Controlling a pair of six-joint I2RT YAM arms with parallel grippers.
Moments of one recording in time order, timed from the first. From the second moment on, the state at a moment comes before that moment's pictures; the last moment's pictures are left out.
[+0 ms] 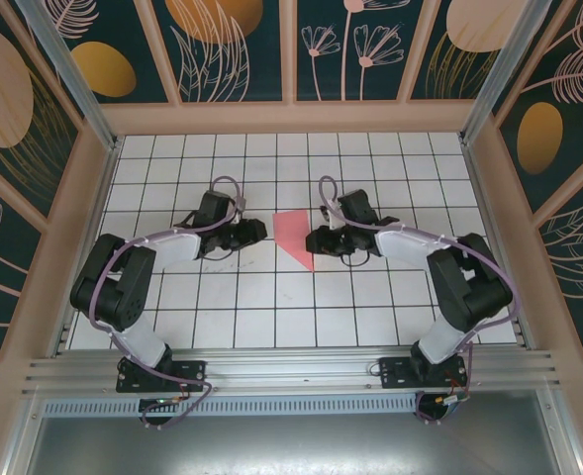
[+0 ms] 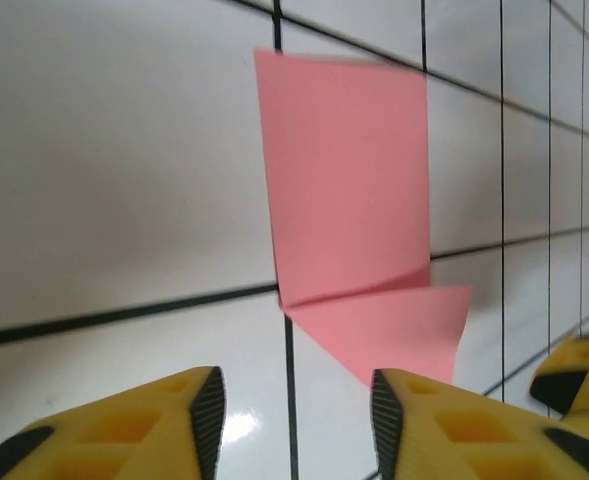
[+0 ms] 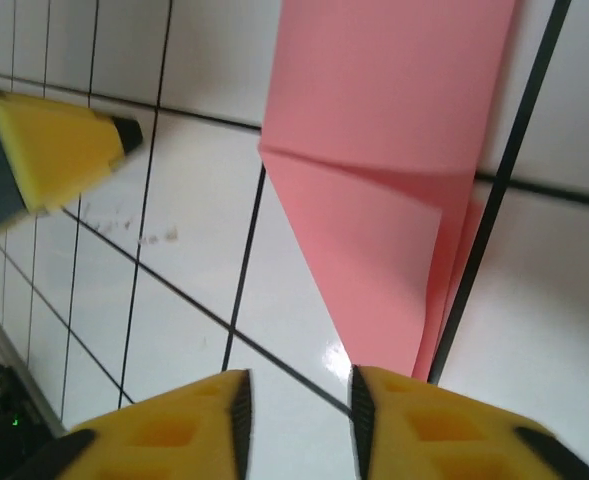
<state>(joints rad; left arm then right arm) -0.40 1.70 0.82 0.04 0.47 -0.71 0.51 1.64 0.91 -0.18 -0.52 0.47</state>
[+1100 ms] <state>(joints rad) -0.51 1.82 0.85 0.15 0.50 -0.84 0.51 1.84 1.05 -0.20 -0.38 0.35</state>
